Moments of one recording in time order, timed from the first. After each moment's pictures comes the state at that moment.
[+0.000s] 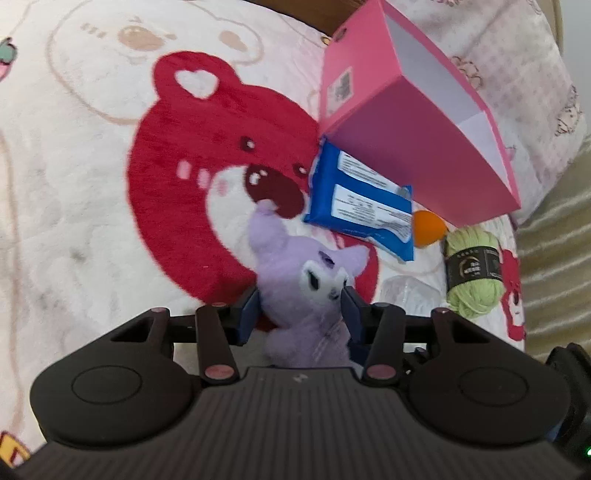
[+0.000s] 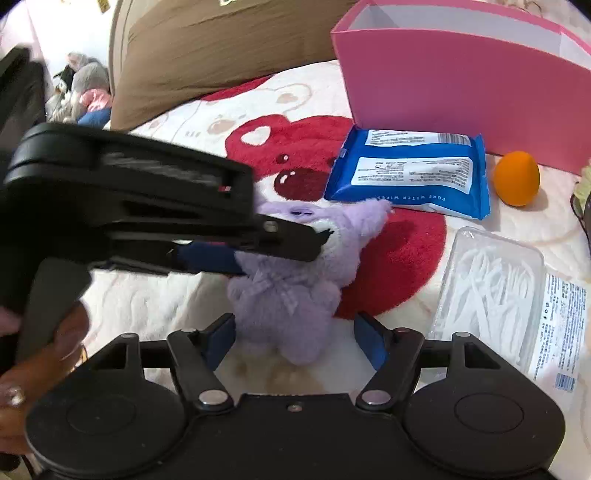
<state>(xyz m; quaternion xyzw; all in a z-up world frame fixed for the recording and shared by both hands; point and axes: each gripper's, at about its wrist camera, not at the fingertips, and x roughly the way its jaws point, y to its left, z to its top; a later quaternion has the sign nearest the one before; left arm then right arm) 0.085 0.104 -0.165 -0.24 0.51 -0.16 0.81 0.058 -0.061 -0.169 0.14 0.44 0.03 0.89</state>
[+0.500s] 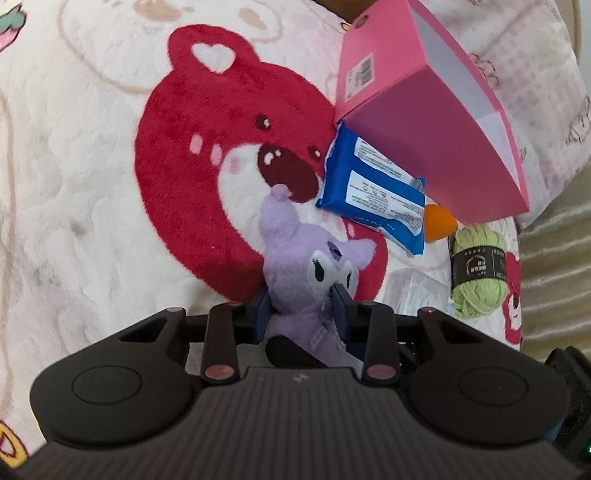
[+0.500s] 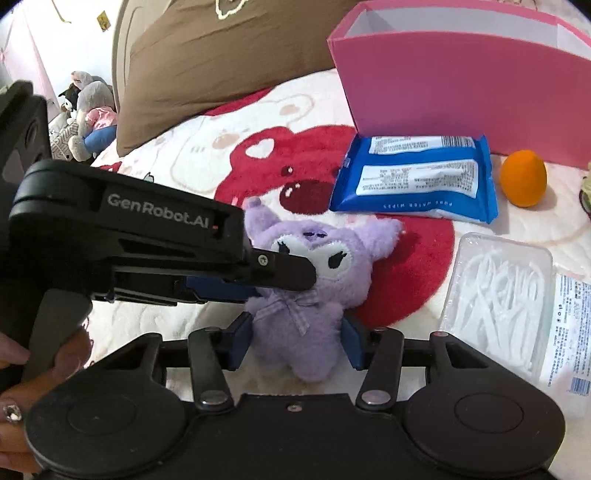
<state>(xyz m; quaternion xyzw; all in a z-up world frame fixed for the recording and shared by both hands) 0.087 0.107 -0.181 -0.27 0.53 -0.15 0.79 0.061 -0.064 -0.173 0.16 0.42 0.05 0.89</state>
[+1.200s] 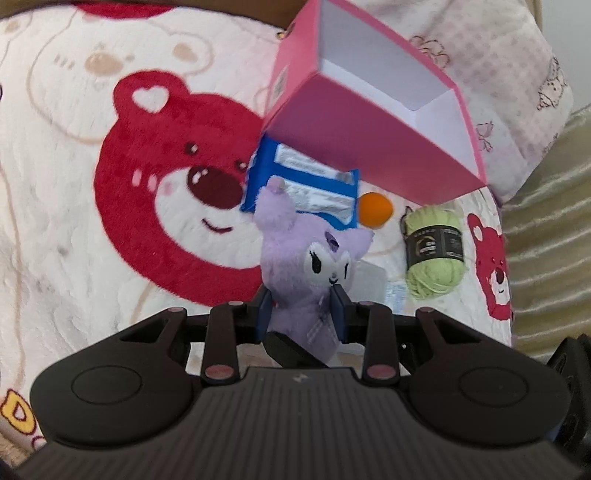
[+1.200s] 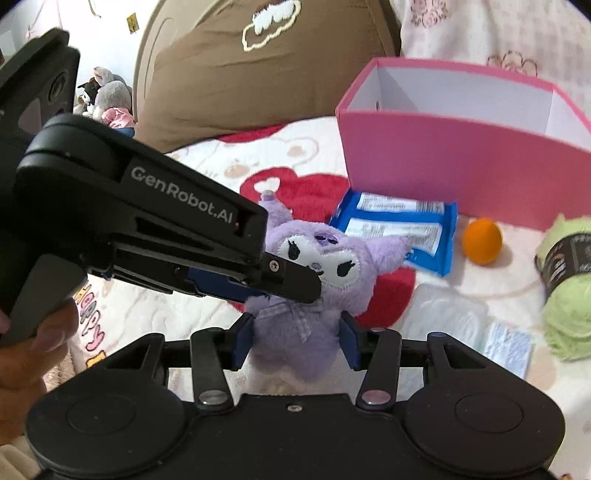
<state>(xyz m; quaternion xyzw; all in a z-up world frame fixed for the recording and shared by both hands) 0.075 0.066 -0.111 -0.20 0.53 -0.18 0.80 0.032 -0.076 -0.121 0.10 0.39 0.05 0.92</state>
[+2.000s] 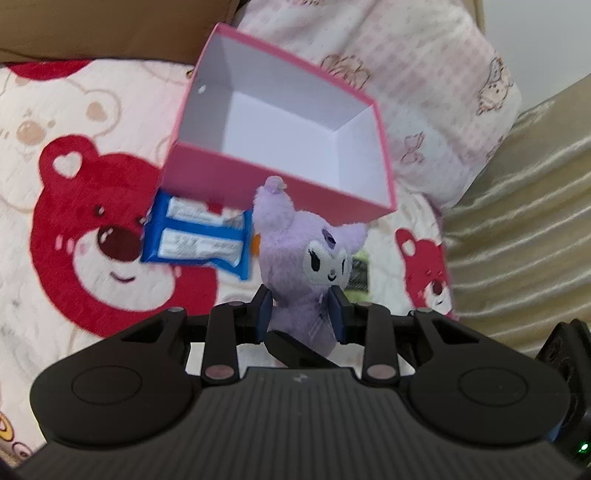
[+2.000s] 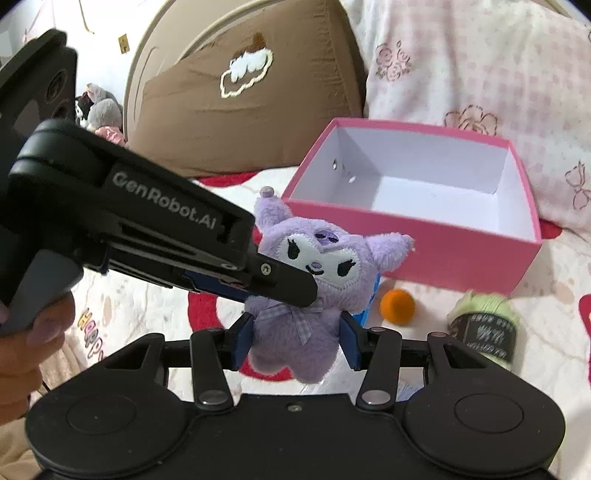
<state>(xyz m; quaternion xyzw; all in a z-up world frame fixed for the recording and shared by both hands) 0.099 0.010 -0.030 -0.22 0.51 -0.24 0.80 0.022 -0.139 -0.033 0.08 0.38 0.03 0.92</state>
